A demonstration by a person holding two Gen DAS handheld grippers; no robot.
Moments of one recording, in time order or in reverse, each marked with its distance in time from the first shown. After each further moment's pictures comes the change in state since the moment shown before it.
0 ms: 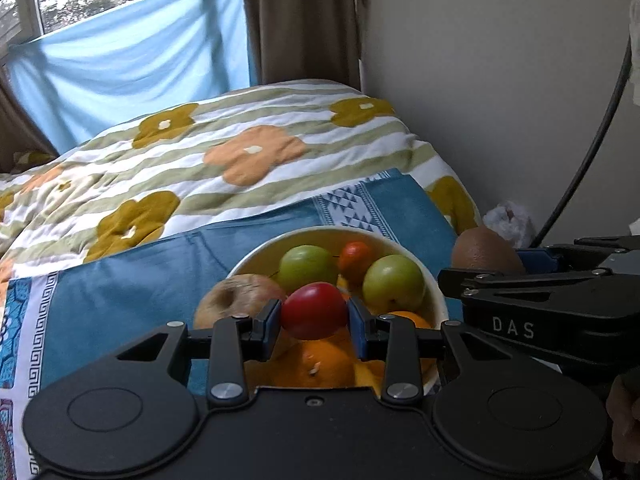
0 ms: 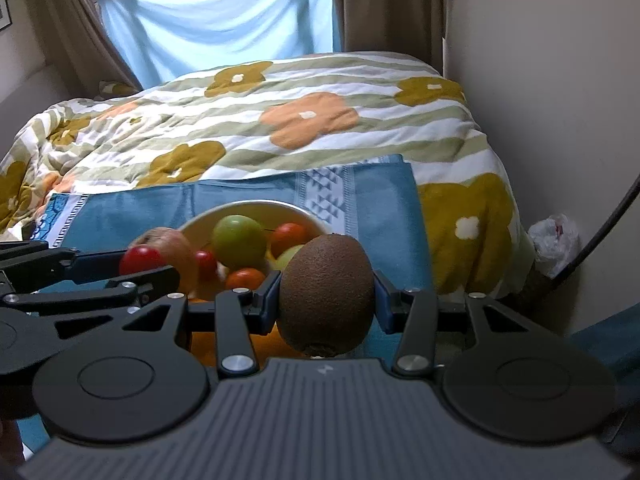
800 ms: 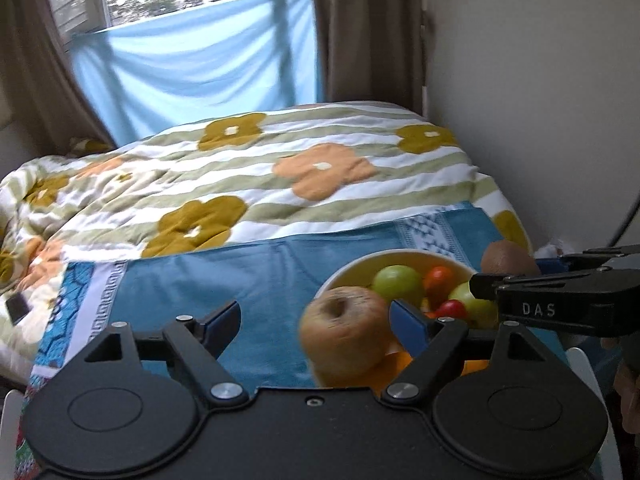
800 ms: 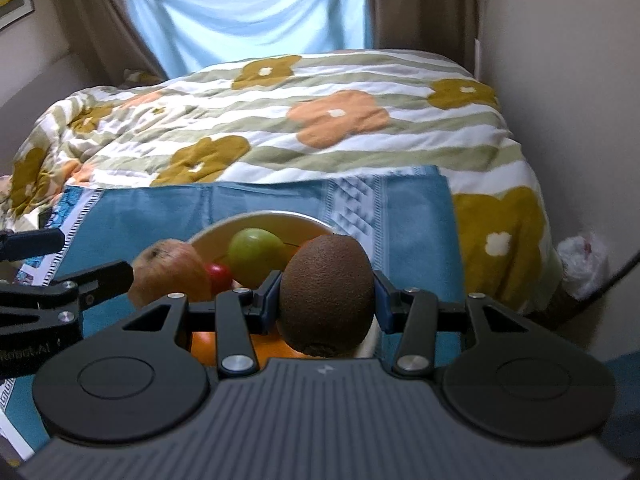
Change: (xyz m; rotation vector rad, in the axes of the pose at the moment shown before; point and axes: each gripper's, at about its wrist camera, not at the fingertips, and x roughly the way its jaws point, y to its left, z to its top) left arm -0.028 0.056 -0.007 -0.130 -0.060 0.154; right arm 0.026 0.022 0.023 -0.080 0.004 0.105
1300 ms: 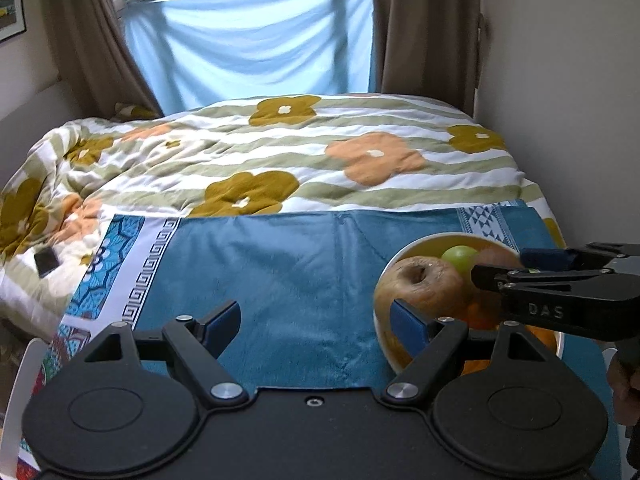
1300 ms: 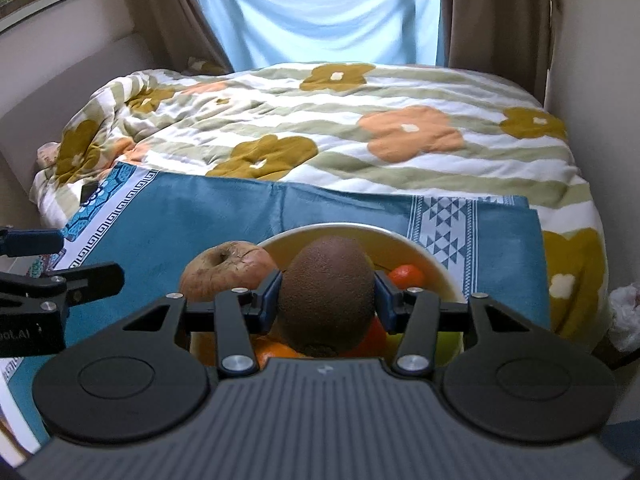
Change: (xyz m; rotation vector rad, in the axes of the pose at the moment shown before) left arm -0.003 0.039 -0.024 -0.110 0.035 0.092; right arm 0.028 0.037 -0.005 -0.138 -0.061 0.123
